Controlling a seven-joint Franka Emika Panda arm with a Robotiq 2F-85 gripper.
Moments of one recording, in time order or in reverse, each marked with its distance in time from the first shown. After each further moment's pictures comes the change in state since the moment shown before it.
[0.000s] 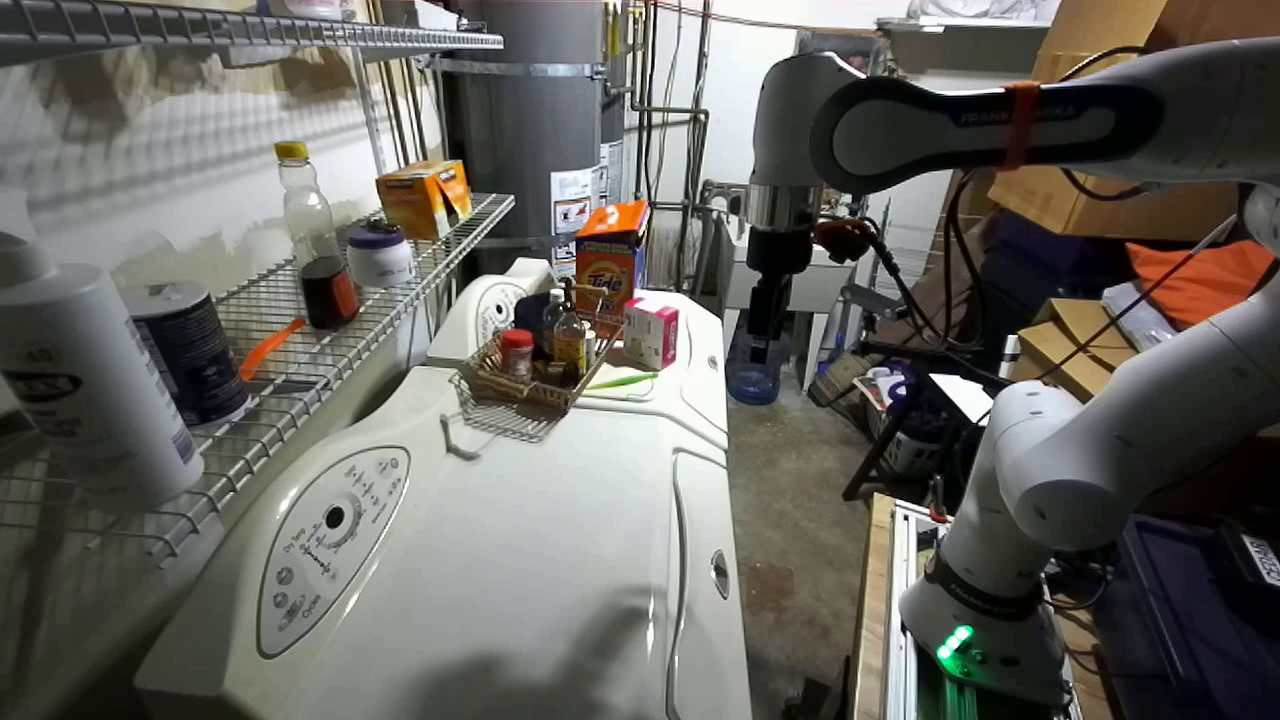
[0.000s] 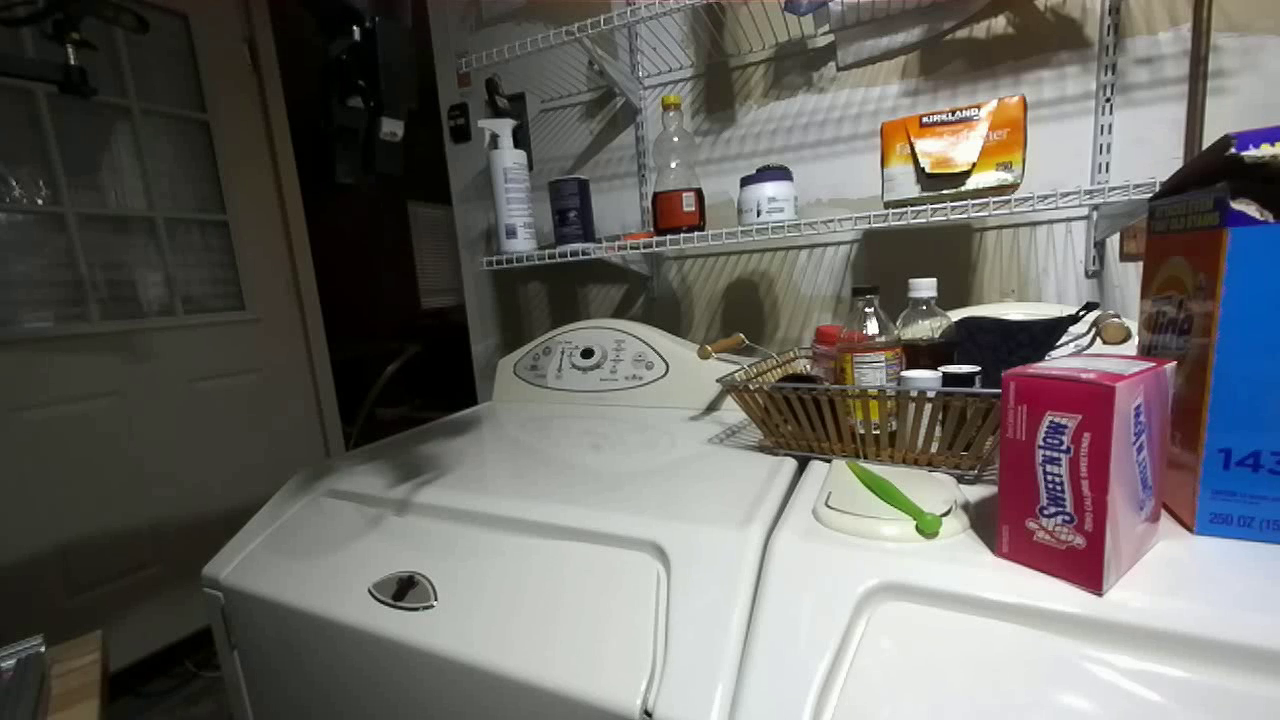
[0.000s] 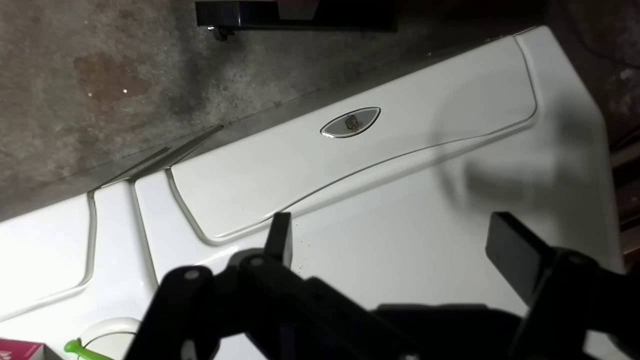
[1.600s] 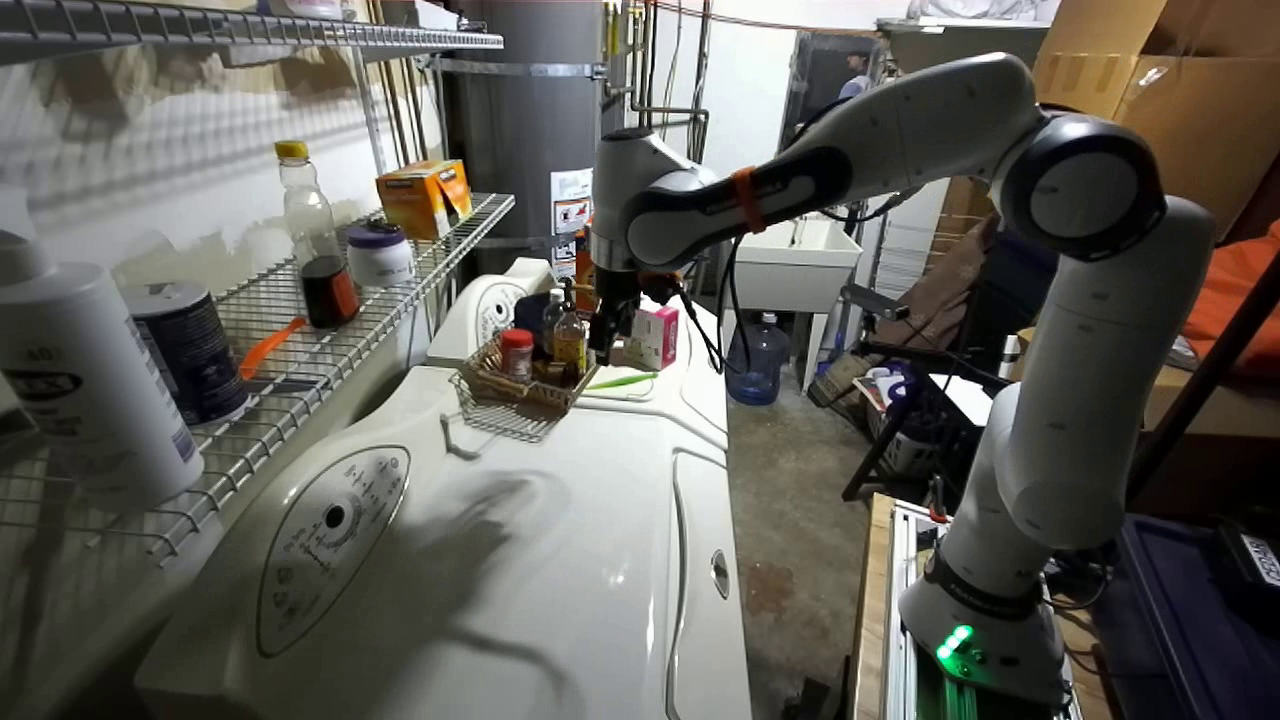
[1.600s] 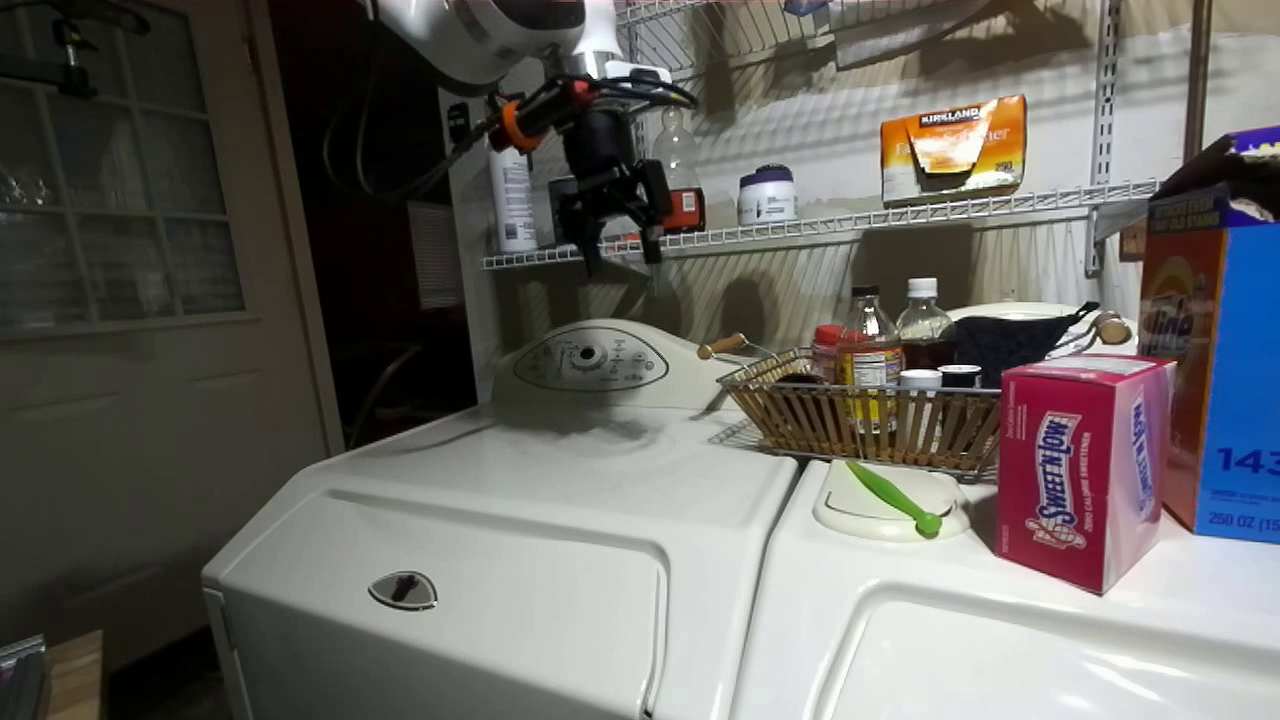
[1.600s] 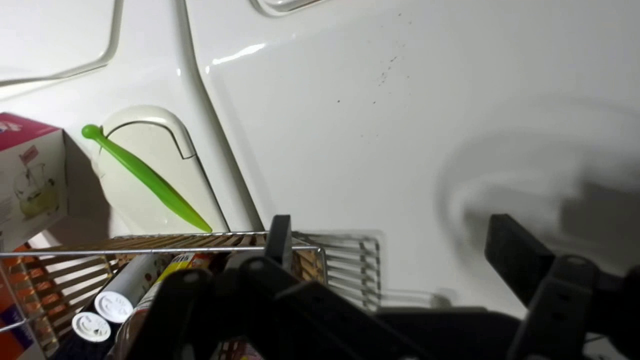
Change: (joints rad) arm -0.005 0.676 0.007 0.411 -0.199 0.425 0.011
